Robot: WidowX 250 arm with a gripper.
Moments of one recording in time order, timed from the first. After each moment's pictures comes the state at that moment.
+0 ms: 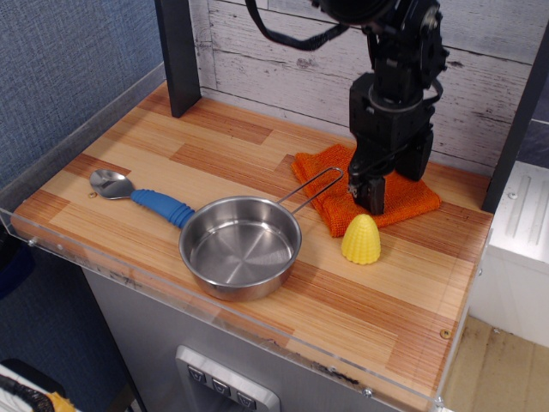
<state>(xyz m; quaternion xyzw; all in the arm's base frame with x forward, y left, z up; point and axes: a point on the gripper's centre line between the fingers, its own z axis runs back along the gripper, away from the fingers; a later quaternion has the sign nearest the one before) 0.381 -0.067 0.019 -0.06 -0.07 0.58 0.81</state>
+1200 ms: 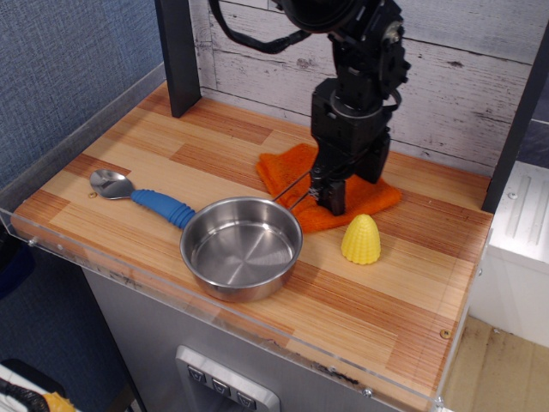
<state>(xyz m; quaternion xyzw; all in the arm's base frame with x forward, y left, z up) 0.365 -0.014 0.013 -0.01 -0.10 0.62 0.78</state>
